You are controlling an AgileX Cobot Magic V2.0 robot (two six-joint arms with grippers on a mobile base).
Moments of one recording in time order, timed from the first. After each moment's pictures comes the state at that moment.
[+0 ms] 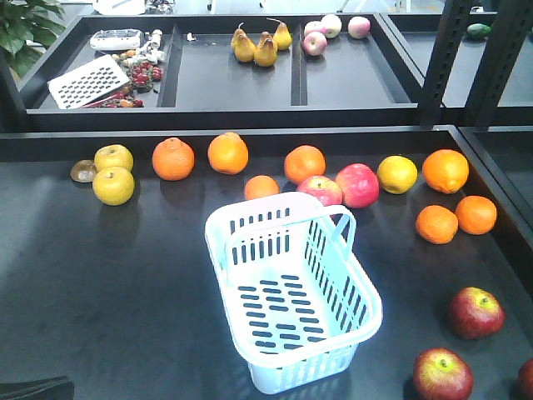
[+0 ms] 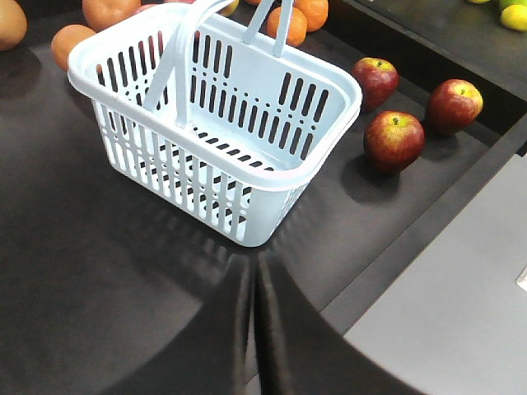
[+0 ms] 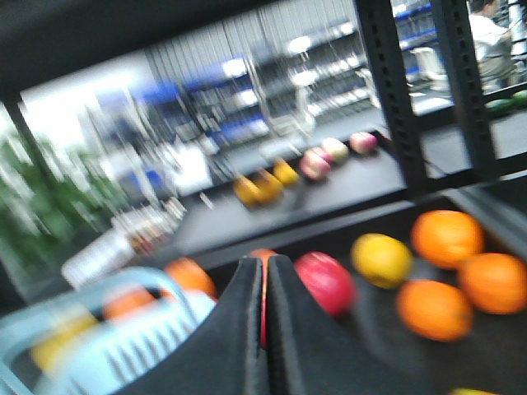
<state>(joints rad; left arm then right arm) -0.43 0.45 -0.38 -0.61 0.62 0.47 0.08 -0.01 0.03 -0.01 -0.05 0.36</state>
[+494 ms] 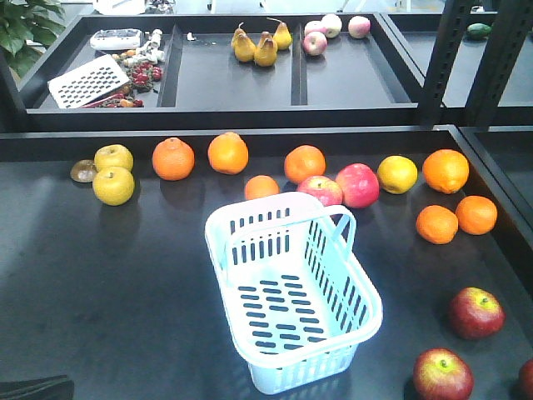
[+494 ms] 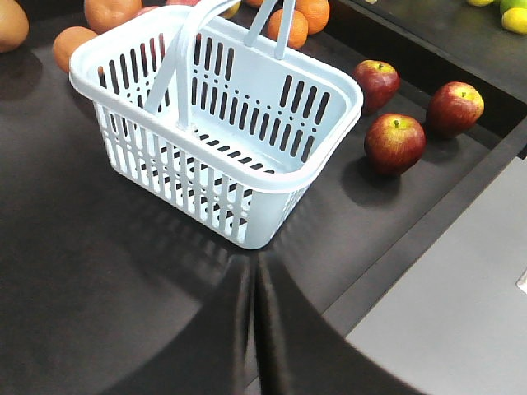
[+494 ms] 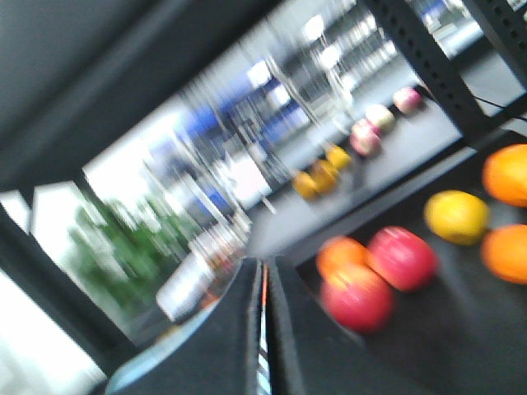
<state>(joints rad) -0.43 0.45 -0.38 -0.61 0.62 0.47 0.08 0.03 -0.16 0.16 0.19 0.41</state>
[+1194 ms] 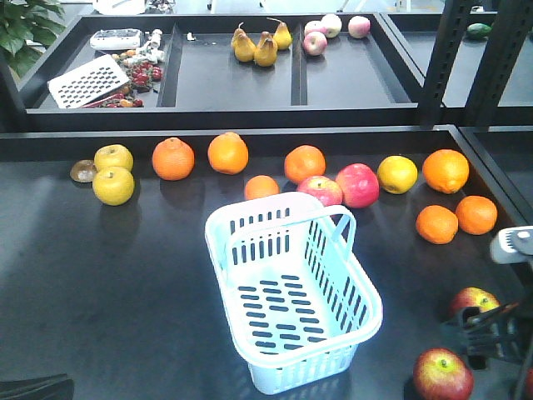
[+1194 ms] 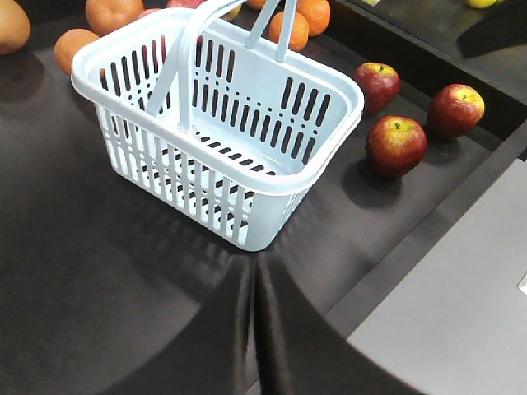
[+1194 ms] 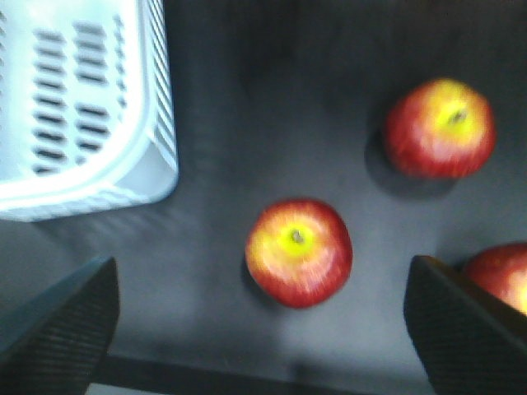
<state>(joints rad) -0.43 0.45 -0.38 -0.61 0.61 0.47 0.08 1.03 -0.57 0.14 0.66 -0.15</state>
